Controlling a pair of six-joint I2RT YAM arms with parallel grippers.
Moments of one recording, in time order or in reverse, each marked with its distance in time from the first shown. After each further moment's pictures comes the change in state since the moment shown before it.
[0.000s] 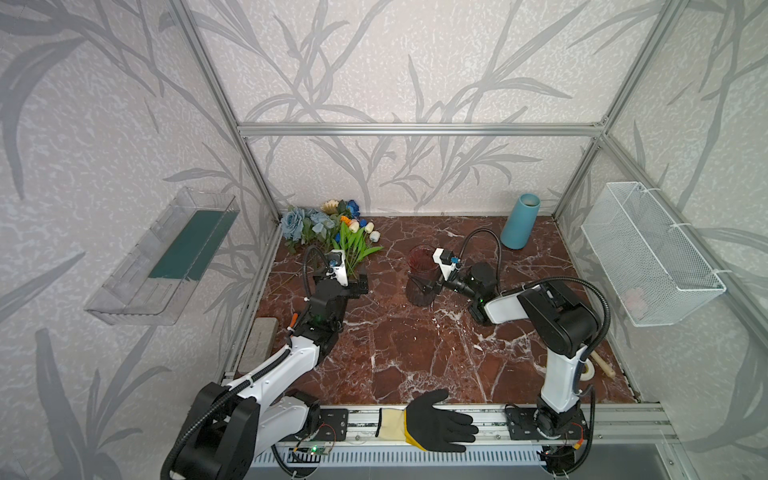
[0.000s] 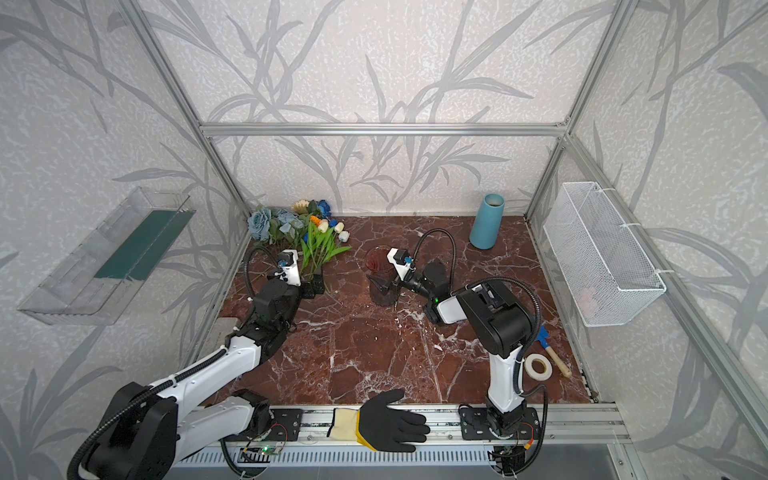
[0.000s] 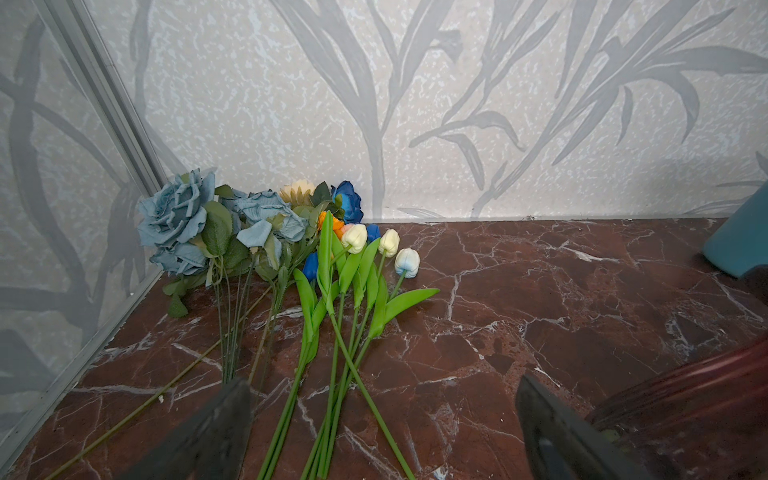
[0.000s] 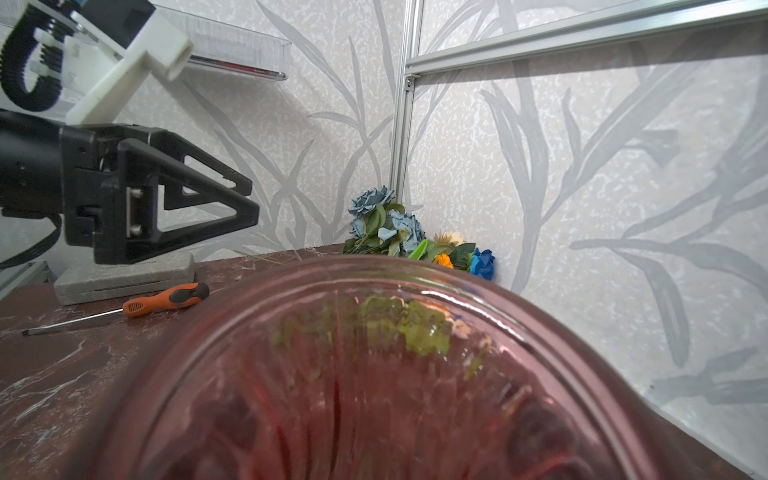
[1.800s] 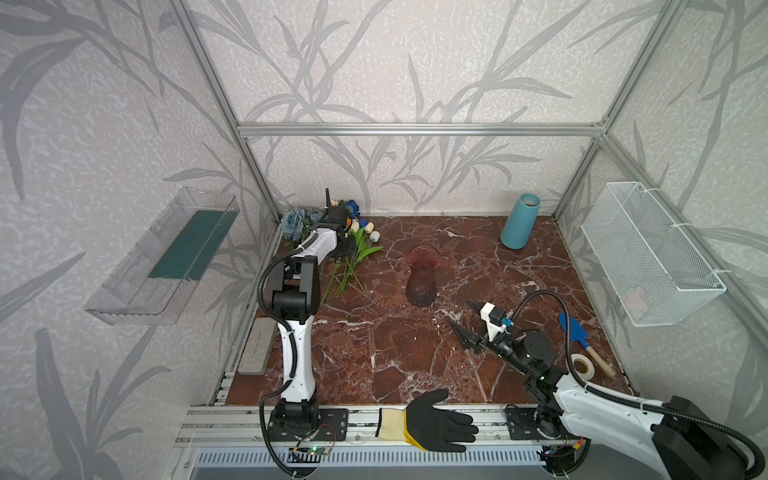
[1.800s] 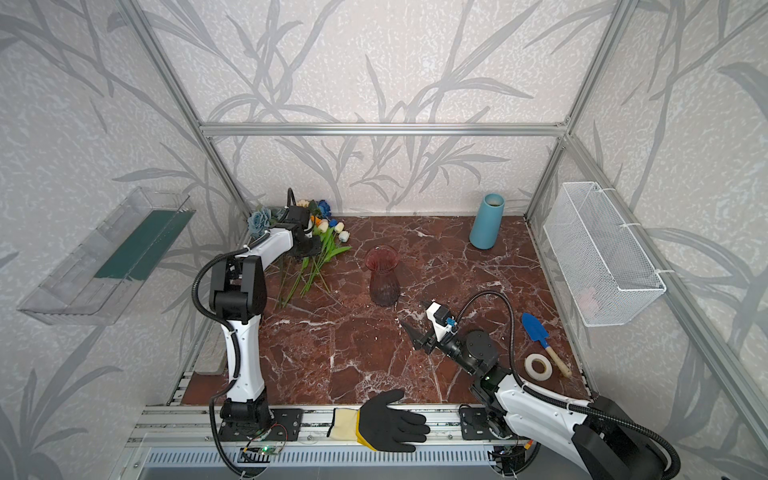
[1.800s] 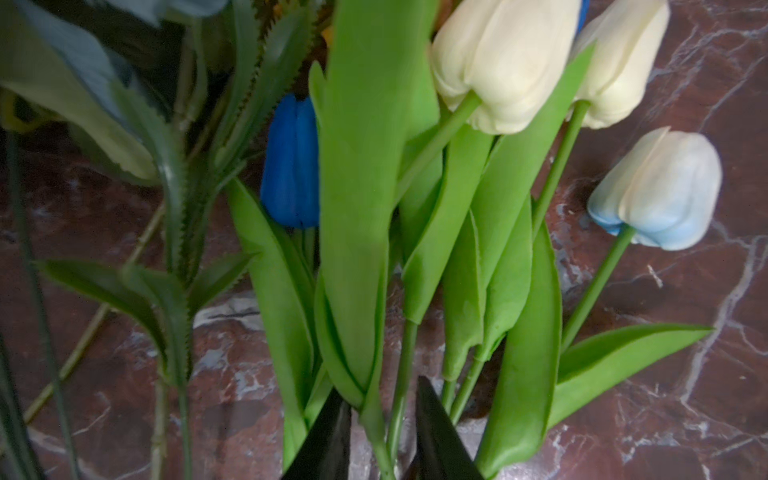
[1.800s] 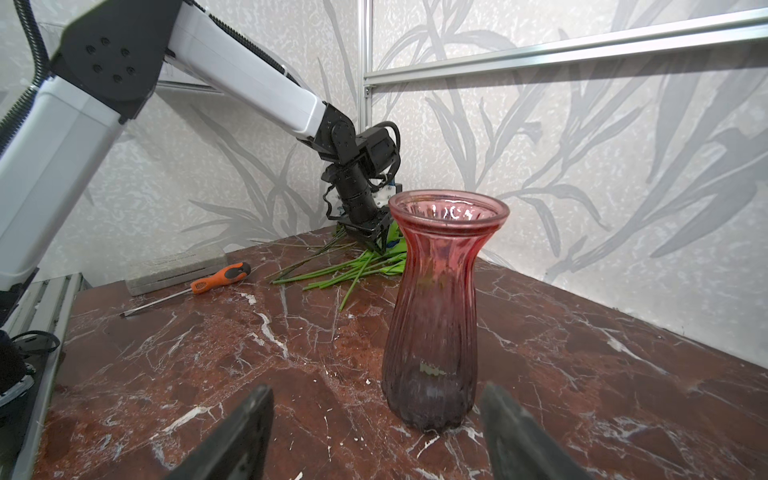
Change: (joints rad) left arm 0.278 1.140 1.334 -1.108 0.266 -0.128; right arm 0.204 -1.042 -0.725 -0.335 0.427 0.032
